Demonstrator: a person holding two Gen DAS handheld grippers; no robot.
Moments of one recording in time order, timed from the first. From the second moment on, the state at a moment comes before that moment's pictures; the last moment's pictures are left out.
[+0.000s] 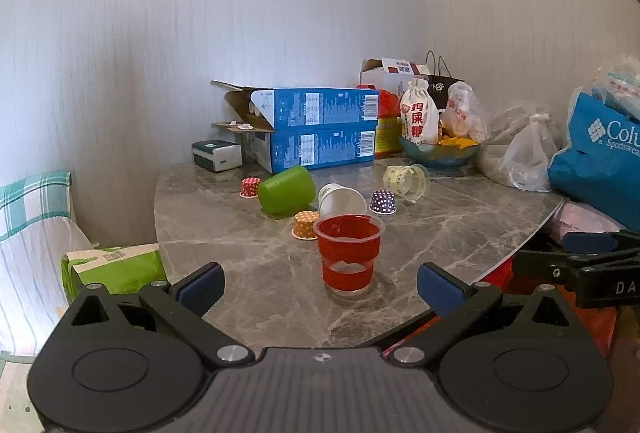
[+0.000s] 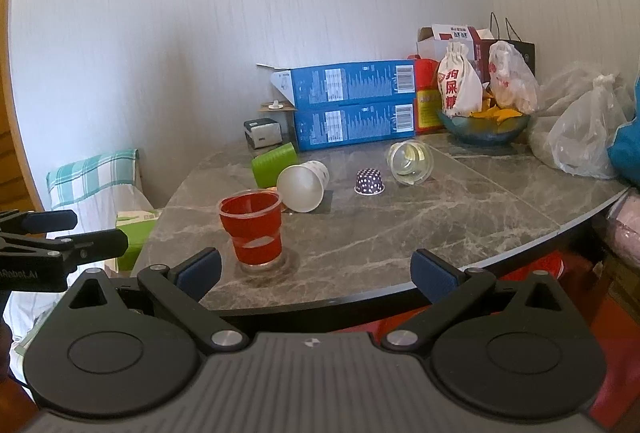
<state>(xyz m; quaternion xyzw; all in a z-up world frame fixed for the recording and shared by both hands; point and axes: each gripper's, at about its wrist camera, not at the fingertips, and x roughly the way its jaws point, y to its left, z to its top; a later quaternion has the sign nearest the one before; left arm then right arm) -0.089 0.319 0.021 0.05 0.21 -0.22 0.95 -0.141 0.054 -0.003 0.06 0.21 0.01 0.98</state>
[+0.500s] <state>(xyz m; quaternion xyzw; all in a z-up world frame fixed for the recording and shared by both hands) -0.092 0.318 0.022 0.05 0.21 -0.22 0.95 -0.143 0.053 -0.002 0.07 0.21 0.01 0.98</state>
